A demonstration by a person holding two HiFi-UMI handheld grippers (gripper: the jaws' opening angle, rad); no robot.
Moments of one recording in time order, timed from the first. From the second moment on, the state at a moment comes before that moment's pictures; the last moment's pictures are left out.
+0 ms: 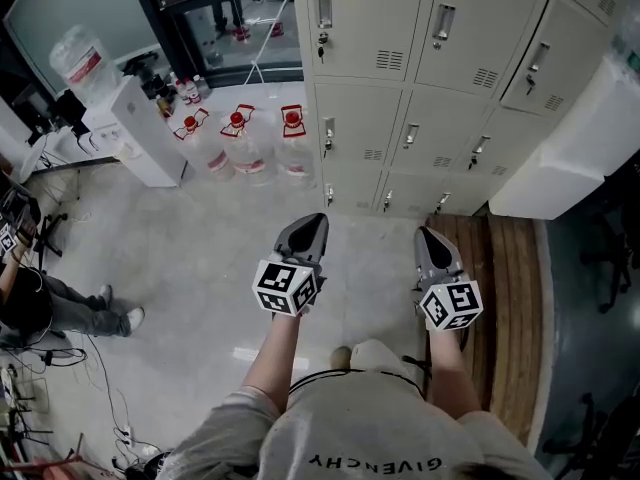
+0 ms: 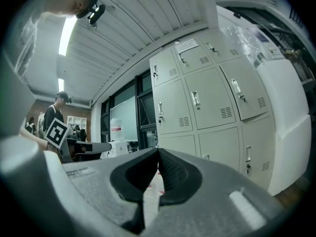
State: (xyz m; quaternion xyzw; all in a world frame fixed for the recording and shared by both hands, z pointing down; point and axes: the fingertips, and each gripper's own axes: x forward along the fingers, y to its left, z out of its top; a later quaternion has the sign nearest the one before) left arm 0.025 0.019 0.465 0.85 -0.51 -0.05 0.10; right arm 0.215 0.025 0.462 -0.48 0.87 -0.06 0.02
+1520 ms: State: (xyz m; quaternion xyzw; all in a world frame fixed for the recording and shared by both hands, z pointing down) left arm -0.056 -0.225 0.428 0.85 -0.52 -0.07 0.09; right arm 0.097 -0.238 0.420 -0.43 0.90 -0.04 0.05
